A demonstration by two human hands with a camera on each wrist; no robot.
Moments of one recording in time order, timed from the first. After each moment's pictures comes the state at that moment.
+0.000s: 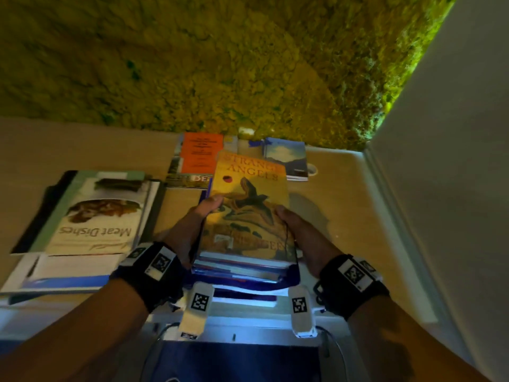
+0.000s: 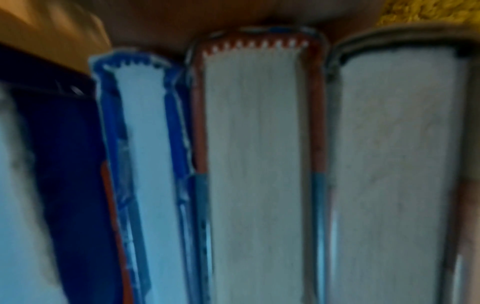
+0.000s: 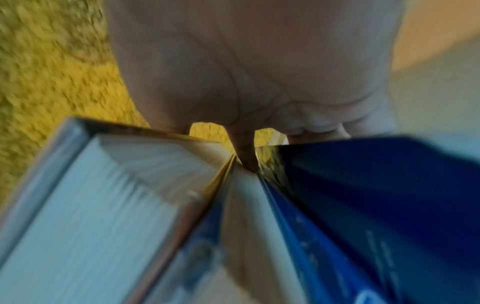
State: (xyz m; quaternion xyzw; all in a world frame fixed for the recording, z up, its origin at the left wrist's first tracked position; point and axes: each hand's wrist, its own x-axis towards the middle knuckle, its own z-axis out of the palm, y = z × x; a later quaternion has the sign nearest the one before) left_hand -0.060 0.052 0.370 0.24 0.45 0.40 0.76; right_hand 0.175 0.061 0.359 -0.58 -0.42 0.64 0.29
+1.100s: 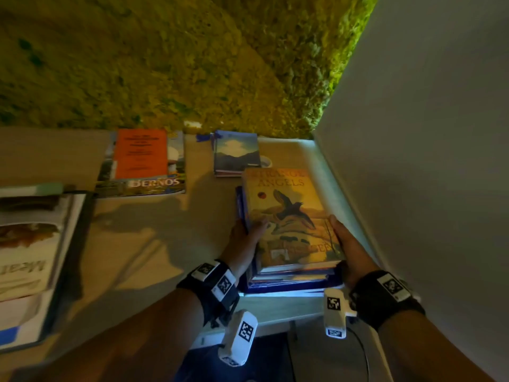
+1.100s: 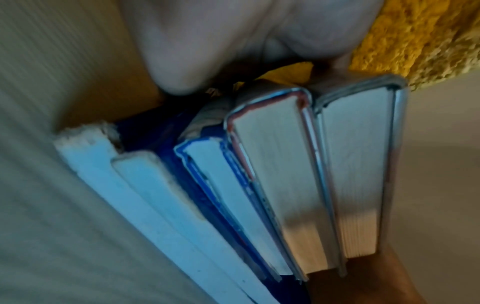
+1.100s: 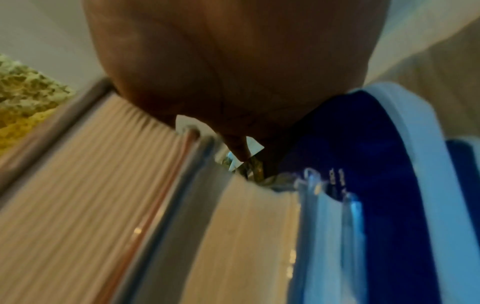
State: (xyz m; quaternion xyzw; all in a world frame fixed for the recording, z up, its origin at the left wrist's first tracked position) left_hand 0.100 0.087 0.302 0.40 0.46 0.37 0.70; right_hand 0.321 0.044 0.340 -0.64 -0.22 0.59 0.44
